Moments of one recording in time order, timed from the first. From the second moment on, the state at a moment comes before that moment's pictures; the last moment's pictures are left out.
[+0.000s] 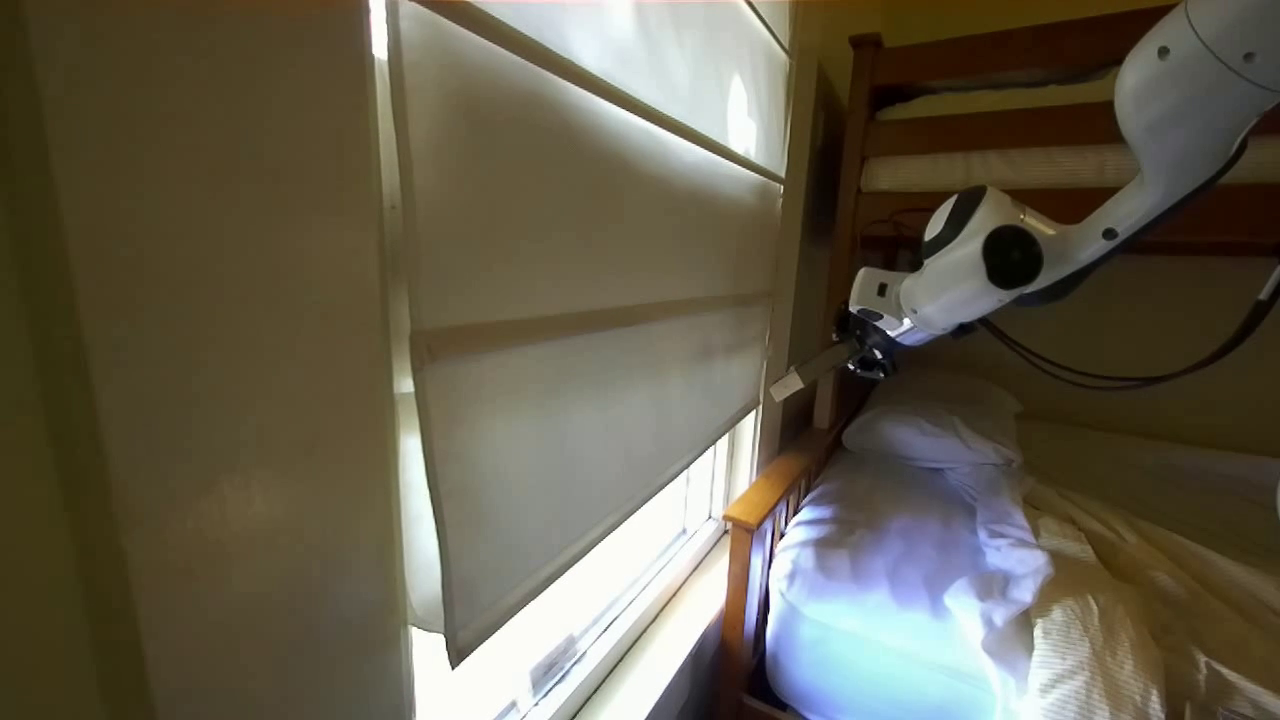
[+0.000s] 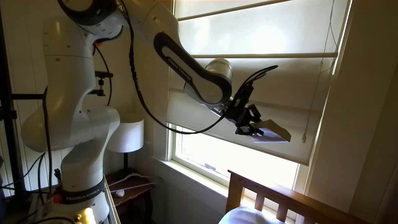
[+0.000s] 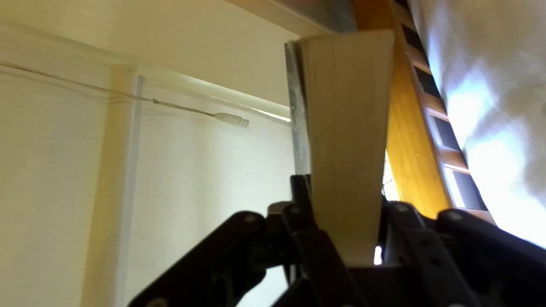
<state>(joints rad) 2.11 0.12 -2.60 -2.23 -2.51 3.05 0.66</state>
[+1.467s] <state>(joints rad) 1.77 -0.26 -2.44 -2.01 -2.49 3.43 0.19</state>
